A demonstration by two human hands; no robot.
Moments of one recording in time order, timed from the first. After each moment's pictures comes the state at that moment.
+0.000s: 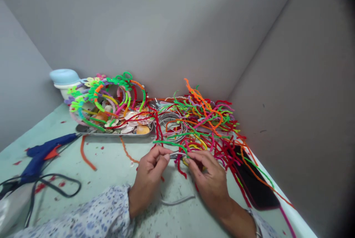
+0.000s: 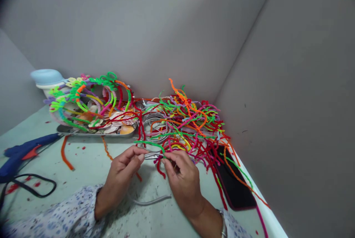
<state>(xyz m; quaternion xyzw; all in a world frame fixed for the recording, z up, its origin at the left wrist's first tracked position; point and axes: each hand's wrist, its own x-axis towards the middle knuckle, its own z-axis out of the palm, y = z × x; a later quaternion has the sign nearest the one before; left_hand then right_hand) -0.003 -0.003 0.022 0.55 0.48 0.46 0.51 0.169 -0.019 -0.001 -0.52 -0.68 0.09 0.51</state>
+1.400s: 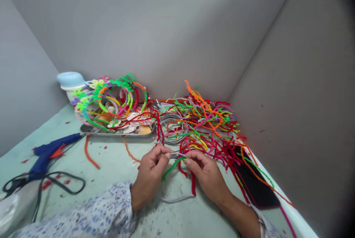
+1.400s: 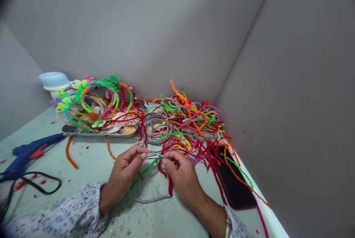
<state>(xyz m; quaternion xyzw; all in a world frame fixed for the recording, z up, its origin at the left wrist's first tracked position) -0.005 0.002 0.017 0.56 0.46 0.48 0.49 0.170 -0.016 0.005 -0.50 -0.56 0.46 0.48</state>
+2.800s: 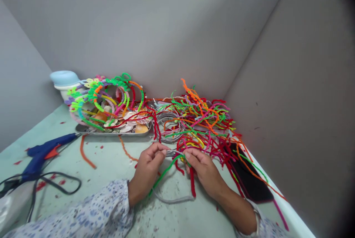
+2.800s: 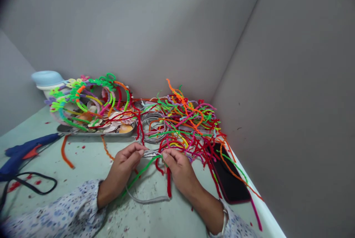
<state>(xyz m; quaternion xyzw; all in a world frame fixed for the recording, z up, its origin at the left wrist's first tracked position) -0.003 0.008 0.011 0.53 0.47 0.46 0.54 0.173 -0.013 0.008 -0.49 -0.51 0.54 0.46</state>
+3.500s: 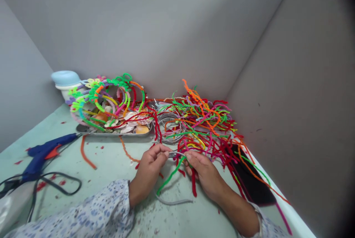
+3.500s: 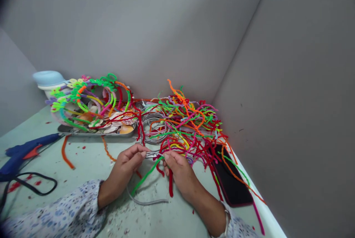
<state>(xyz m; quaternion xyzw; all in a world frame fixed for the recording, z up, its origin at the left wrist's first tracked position) -0.003 0.009 0.012 0.53 0.44 0.45 0.57 0.172 -0.010 0.000 -0.45 -0.48 0.60 0.45</state>
